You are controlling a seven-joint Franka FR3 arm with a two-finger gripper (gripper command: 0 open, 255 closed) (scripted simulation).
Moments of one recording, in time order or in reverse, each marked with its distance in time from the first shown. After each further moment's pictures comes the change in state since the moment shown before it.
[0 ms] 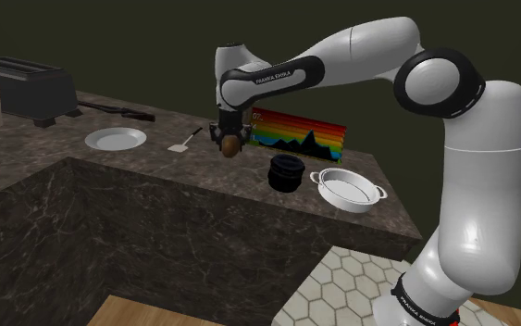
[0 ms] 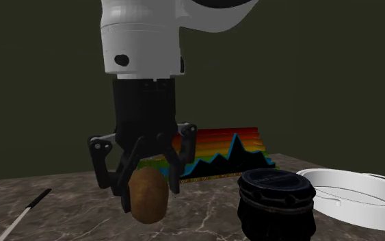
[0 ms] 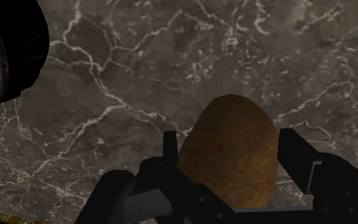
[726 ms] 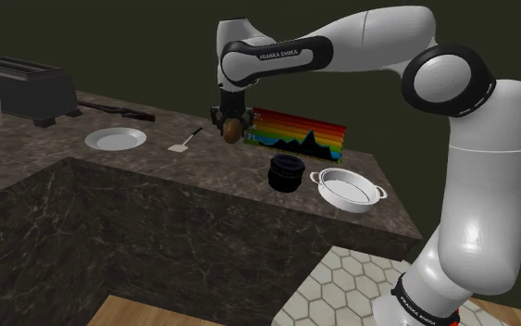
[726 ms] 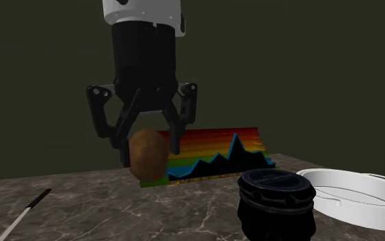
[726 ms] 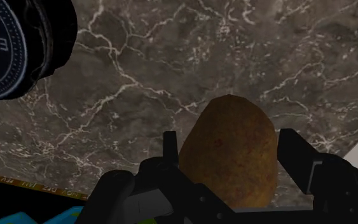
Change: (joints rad) arm 0.002 -0.035 0.006 0.099 0.017 -0.132 -0.027
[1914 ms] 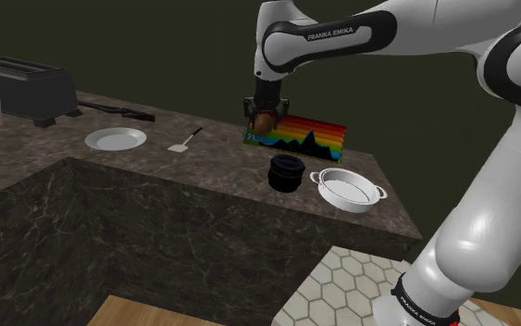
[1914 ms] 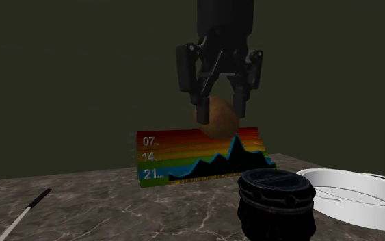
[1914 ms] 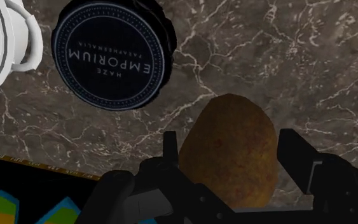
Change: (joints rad) arm -0.077 -0.346 -0.019 -0.339 0.067 0.016 -0.100
